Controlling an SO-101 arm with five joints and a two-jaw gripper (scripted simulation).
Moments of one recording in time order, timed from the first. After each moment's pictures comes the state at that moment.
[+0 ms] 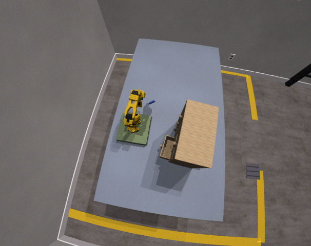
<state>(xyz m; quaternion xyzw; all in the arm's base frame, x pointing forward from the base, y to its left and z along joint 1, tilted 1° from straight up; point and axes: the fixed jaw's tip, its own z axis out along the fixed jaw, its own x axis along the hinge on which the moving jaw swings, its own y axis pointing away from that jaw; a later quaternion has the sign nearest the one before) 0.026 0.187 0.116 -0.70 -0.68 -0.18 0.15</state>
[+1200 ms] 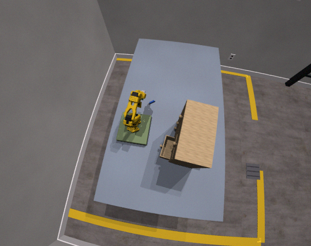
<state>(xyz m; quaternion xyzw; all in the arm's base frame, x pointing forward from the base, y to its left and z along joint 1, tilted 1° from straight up) 0.033 0.182 0.124 -0.74 -0.62 -0.19 0.18</state>
